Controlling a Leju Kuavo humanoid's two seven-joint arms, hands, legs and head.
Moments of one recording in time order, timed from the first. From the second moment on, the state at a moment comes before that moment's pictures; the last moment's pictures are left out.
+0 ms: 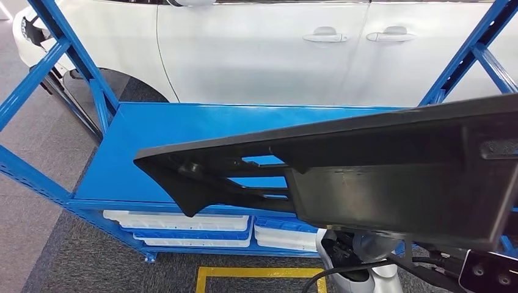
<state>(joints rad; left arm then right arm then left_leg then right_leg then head) -0.08 -0.01 0.38 -0.20 0.03 -0.02 -0.45 -0.24 0.10 0.37 -2.09 -0.23 0.43 -0.68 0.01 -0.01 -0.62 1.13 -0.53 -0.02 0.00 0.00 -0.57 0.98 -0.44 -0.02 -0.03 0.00</state>
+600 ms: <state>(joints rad) -0.08 -0.01 0.38 -0.20 -0.01 -0.02 -0.42 -0.26 0.04 0.47 -2.06 -0.15 0.38 -0.68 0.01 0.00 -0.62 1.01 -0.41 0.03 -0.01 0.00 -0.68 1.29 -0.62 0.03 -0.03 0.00</state>
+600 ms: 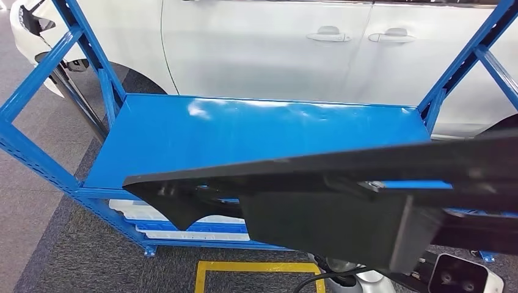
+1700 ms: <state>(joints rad) -0.06 -0.03 0.38 -0.20 -0.06 0.01 -0.31 -0.19 -0.01 0.37 -2.12 -0.09 0.39 -0.68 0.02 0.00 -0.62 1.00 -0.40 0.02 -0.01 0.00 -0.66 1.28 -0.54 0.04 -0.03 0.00</state>
